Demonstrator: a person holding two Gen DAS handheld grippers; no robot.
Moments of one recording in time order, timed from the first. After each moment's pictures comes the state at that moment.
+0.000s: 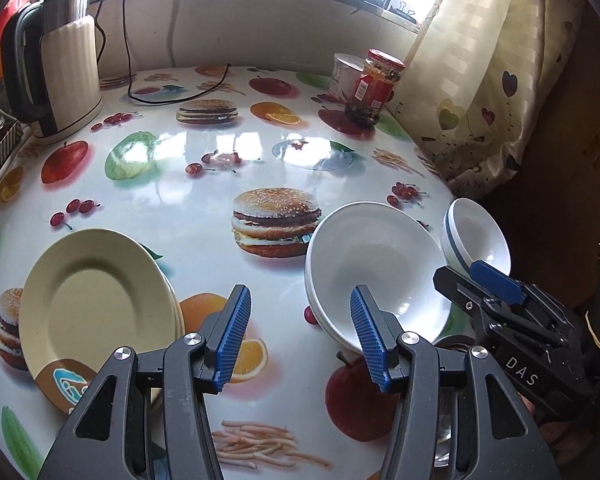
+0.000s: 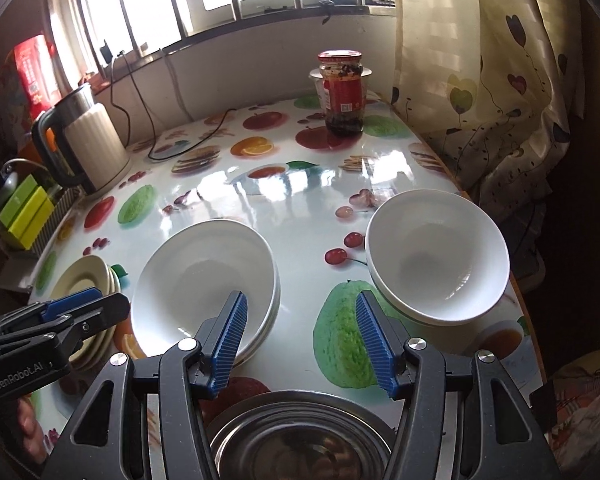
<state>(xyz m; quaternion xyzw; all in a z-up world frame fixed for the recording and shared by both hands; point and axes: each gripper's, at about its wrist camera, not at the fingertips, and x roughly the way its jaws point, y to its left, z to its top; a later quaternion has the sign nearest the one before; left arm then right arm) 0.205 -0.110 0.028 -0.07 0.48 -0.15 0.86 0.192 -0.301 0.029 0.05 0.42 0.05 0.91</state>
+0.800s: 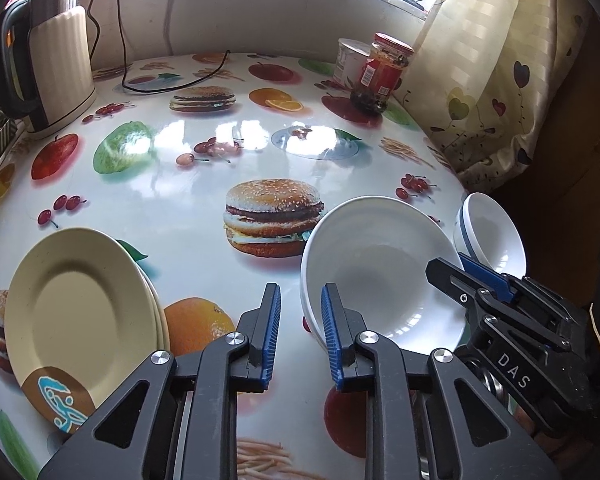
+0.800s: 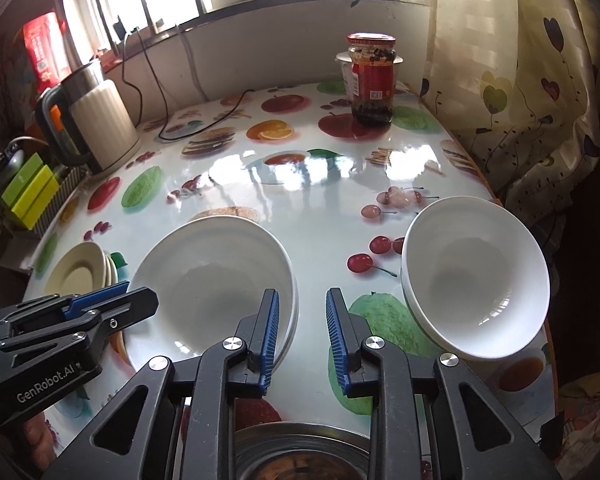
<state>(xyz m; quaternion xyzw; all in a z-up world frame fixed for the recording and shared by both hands) 0.219 -0.120 0.013 -0.06 0.49 -0.14 0.86 0.218 -0.289 0.016 0.03 0.44 0.09 0.89</state>
